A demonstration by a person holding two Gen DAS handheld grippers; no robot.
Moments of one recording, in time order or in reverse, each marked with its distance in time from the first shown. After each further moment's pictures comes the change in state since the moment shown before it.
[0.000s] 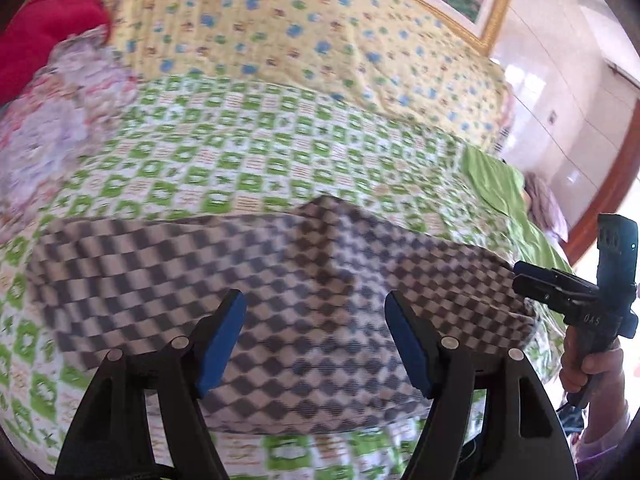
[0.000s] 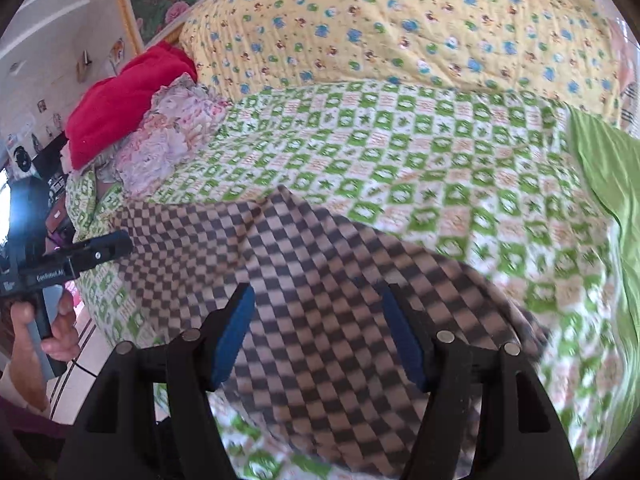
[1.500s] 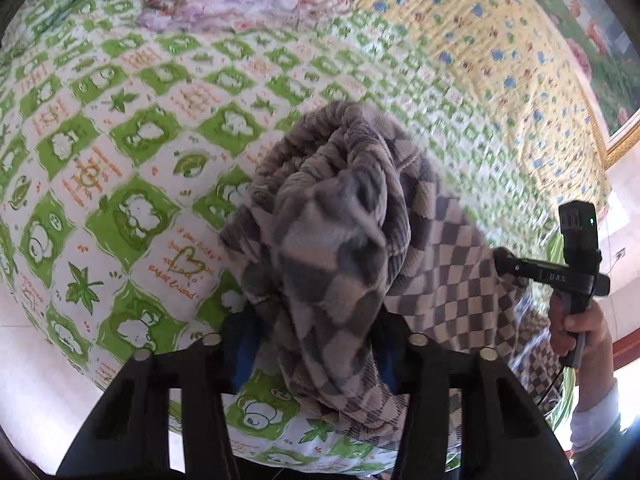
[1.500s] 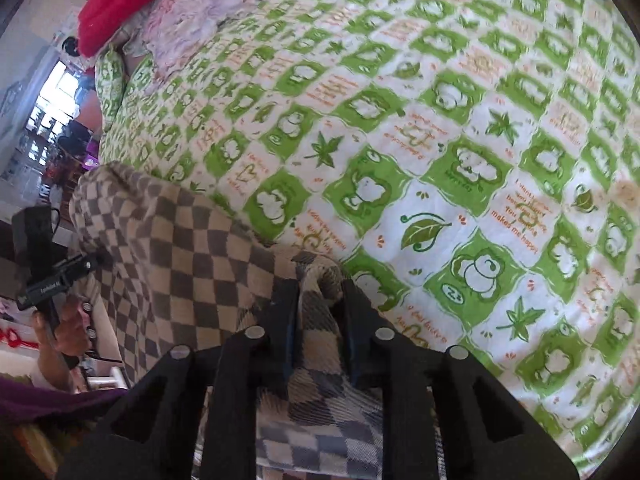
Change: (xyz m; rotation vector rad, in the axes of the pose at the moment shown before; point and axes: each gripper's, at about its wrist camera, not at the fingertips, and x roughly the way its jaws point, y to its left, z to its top) left arm -0.029 0.166 -0.096 -0.572 0.025 0.169; right arm 0.202 0.069 0.077 -0.297 0.517 0.310
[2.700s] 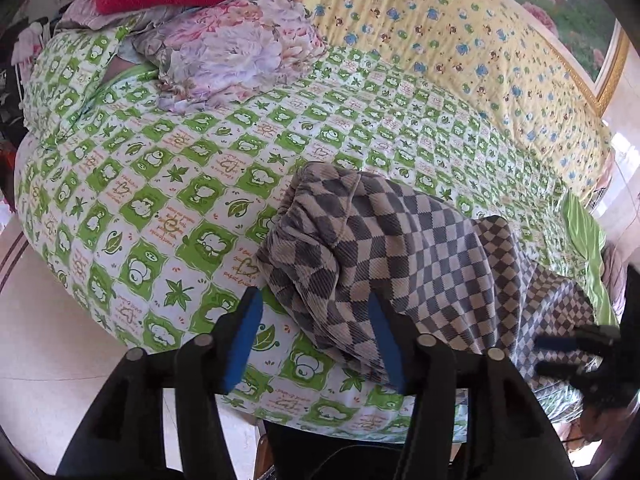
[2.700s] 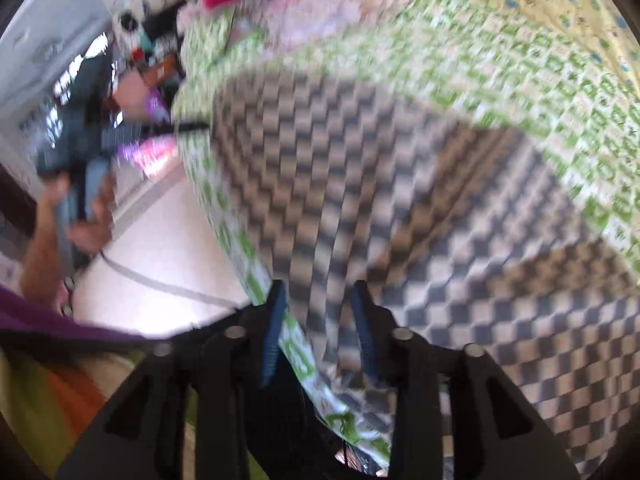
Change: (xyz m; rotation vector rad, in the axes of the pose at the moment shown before) left arm -0.079 -0.020 -0.027 0.219 -0.088 0.148; right arm -0.047 0.136 -0.139 -0.103 -0.197 0.046
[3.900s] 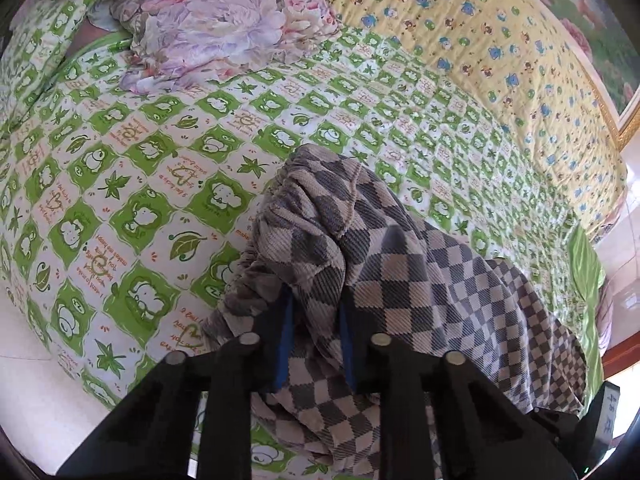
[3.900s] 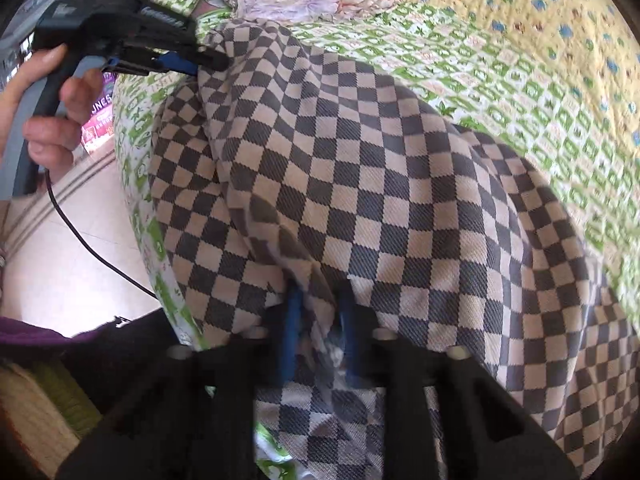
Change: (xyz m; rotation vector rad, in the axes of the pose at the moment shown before) left arm 0.085 -0.008 0.059 -0.104 0.071 -0.049; right arm 0.064 0.008 -0.021 -0.109 0.020 -0.270
